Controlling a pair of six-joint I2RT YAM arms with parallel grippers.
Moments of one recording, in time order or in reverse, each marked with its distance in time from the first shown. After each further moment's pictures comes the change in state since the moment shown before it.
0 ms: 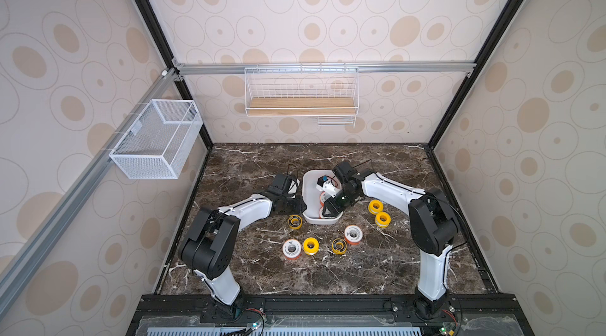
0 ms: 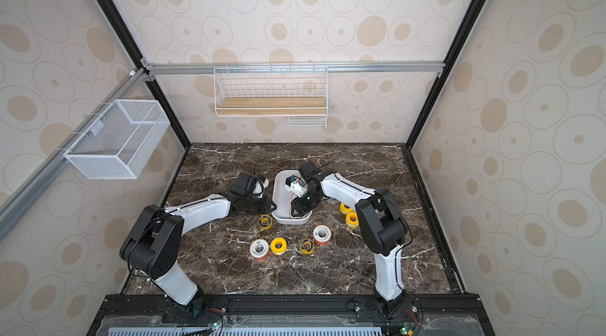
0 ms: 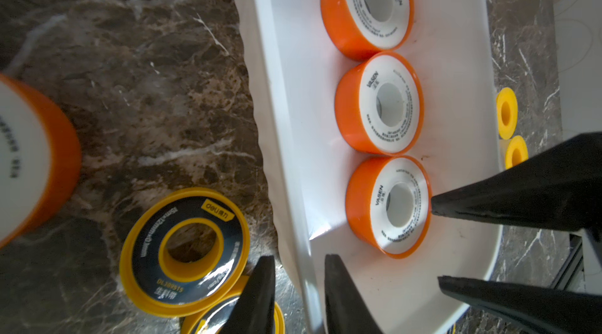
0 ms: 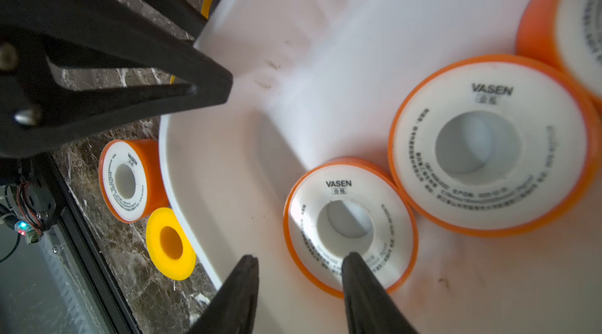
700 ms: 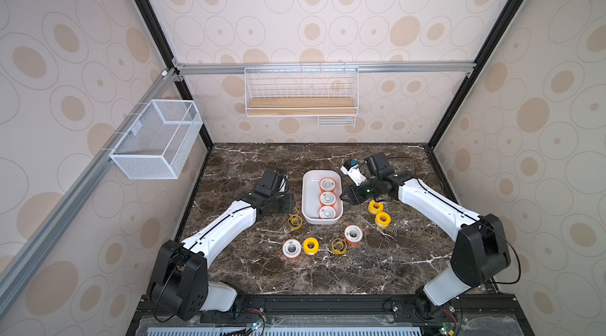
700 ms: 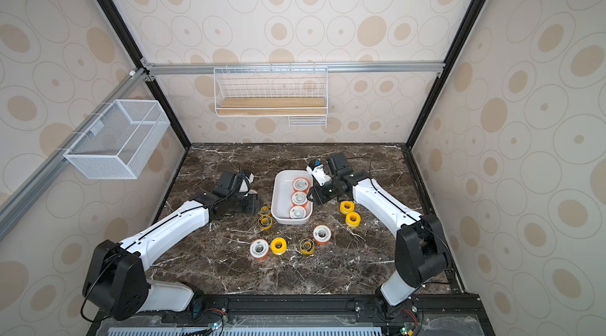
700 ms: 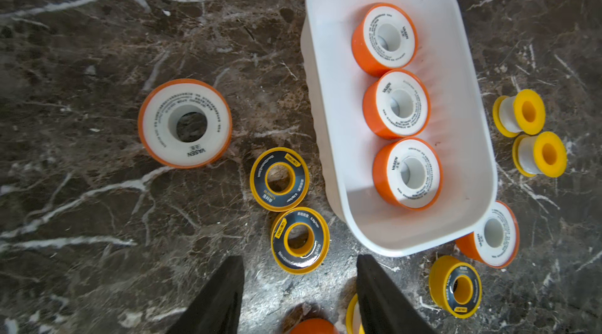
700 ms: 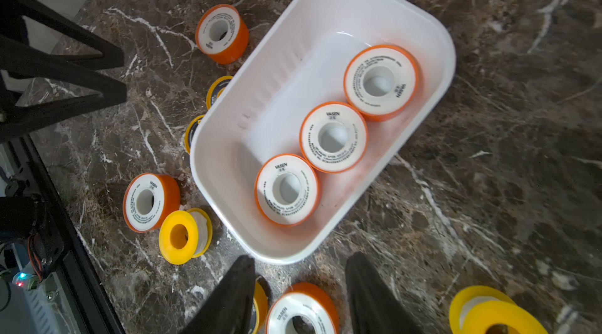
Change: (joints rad) left arm 0.000 -0.303 0.006 -0.281 -0.256 0.101; right arm -0.173 -0.385 -0.240 0.152 0.049 0.051
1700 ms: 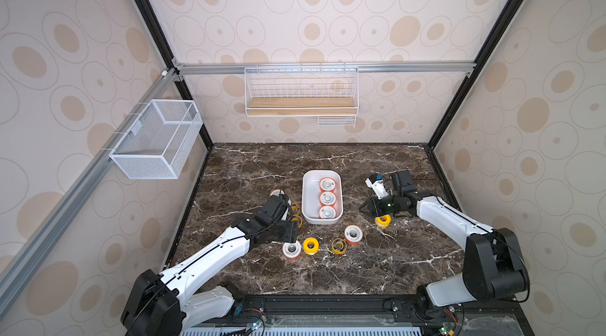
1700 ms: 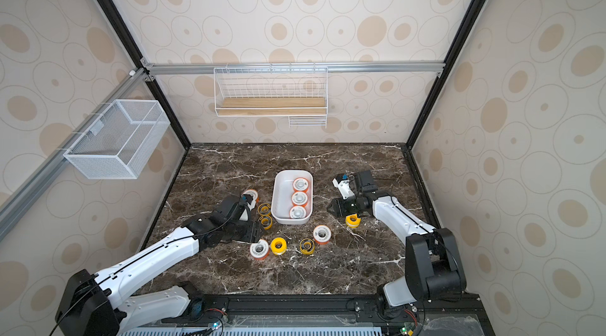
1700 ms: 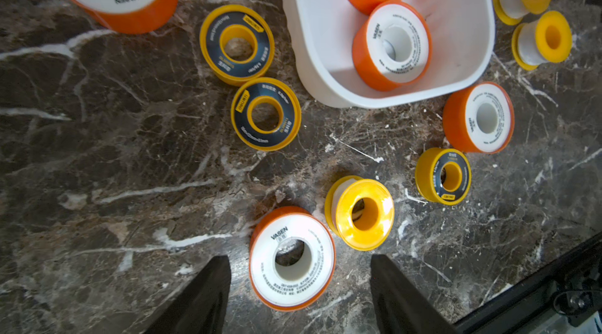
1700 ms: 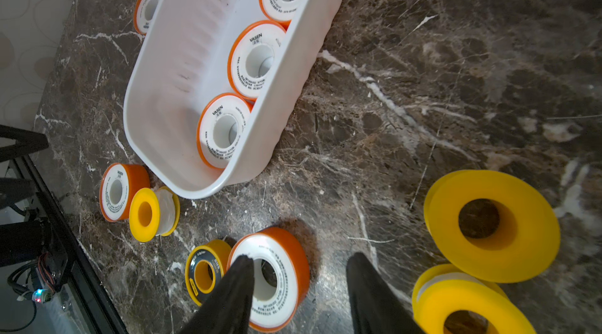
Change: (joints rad) left arm -0.221 -0.238 -0.216 -0.103 -0.022 -0.137; right arm -0.191 -0.116 -0.322 0.136 -0.111 0.062
